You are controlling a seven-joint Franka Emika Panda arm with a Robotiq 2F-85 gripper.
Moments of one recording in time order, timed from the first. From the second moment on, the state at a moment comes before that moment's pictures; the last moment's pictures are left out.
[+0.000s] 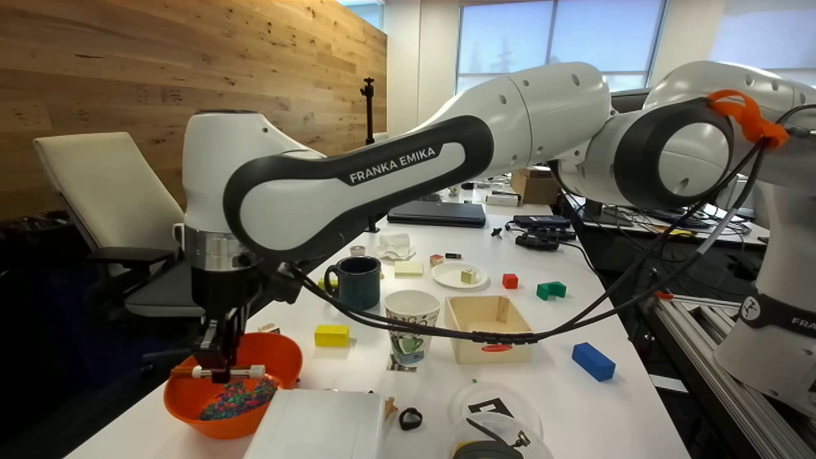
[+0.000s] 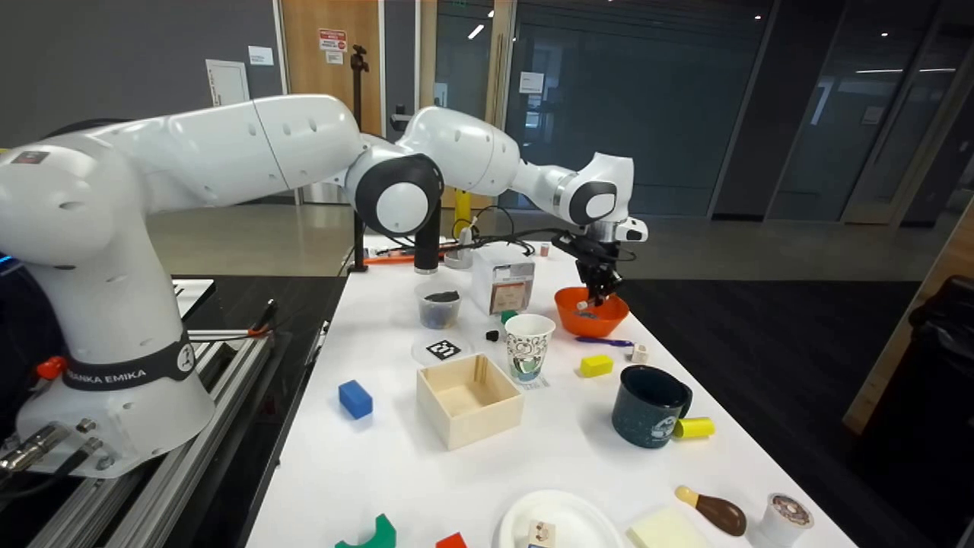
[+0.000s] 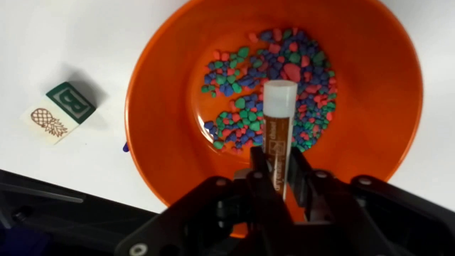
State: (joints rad) arm 0.31 1.29 0.13 -0.57 -0.12 2.04 -0.02
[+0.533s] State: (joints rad) arm 0.30 1.23 0.06 -0.56 -0.13 2.00 0.04
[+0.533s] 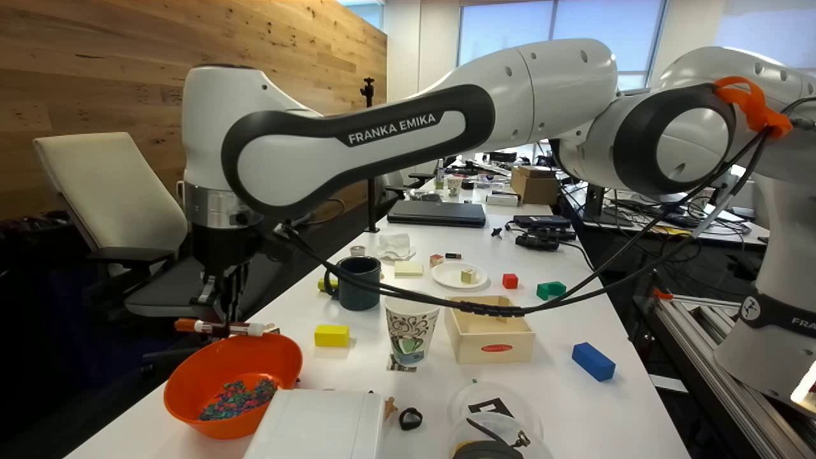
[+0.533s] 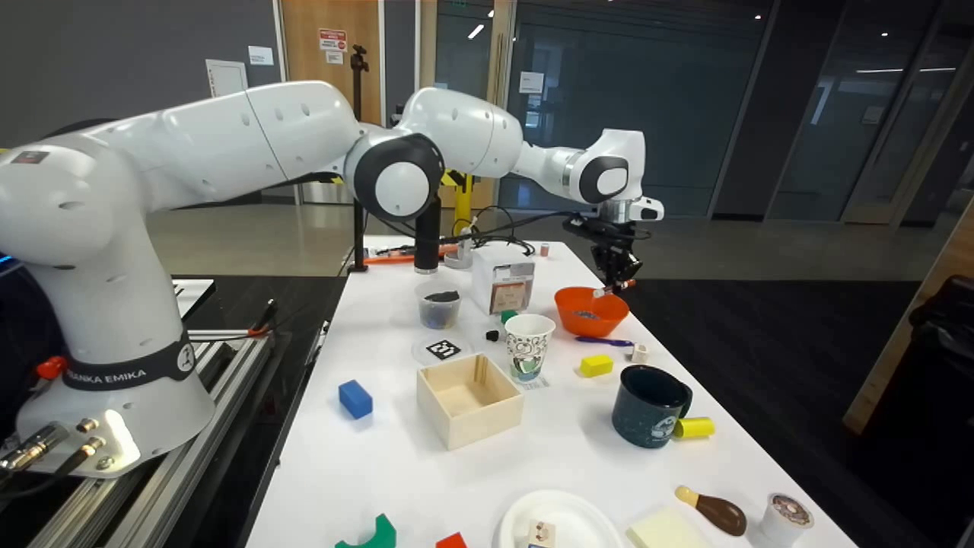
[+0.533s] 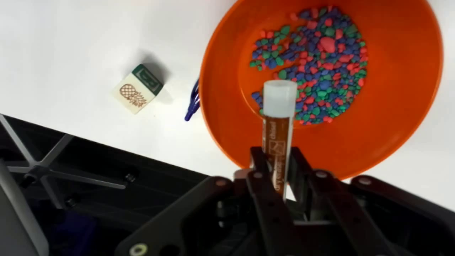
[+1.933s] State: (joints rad) arm 0.31 1.07 -0.19 -0.83 -0.13 2.01 0.74
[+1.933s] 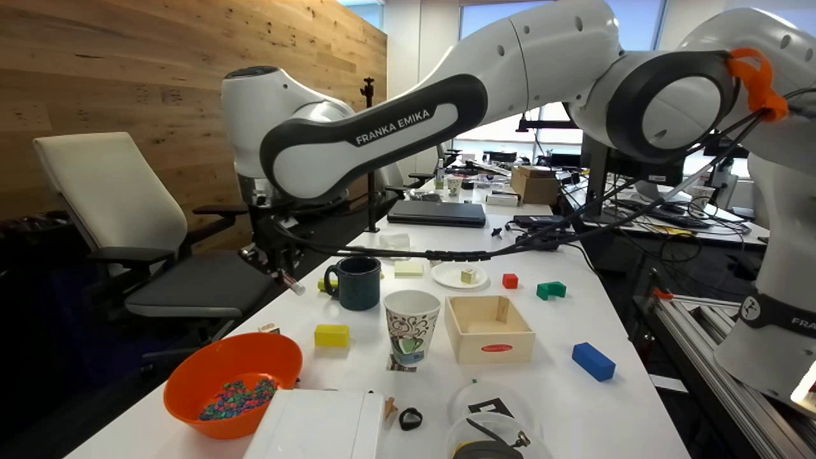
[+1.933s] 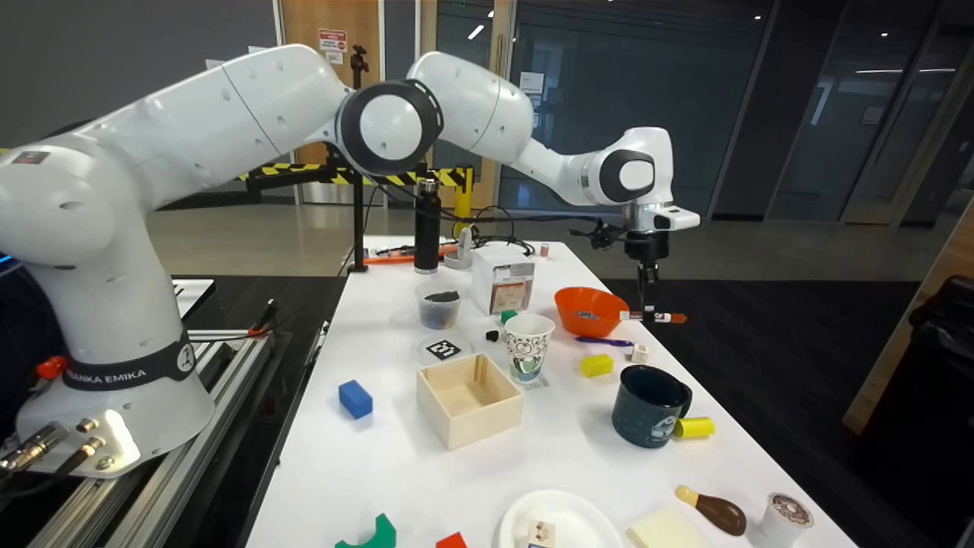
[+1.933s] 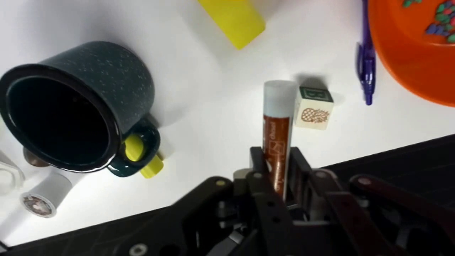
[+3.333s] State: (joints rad) arm 0.40 0.53 -0.23 -1.68 -0.41 2.17 1.12
